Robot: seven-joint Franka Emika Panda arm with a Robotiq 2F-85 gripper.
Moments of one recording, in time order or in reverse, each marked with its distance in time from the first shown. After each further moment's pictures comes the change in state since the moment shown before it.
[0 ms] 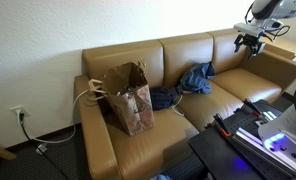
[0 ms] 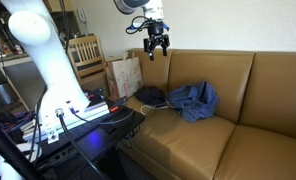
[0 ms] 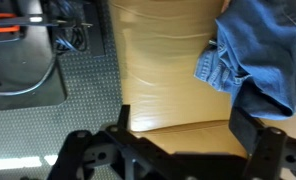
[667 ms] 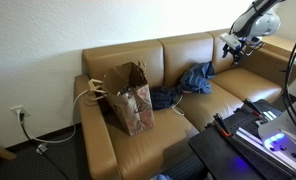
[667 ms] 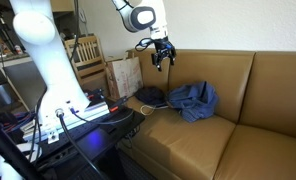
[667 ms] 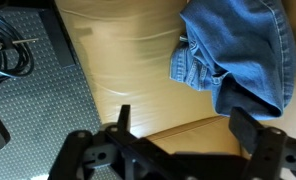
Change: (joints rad) arm 0.118 0.267 -0.057 0.056 0.068 0.305 0.128
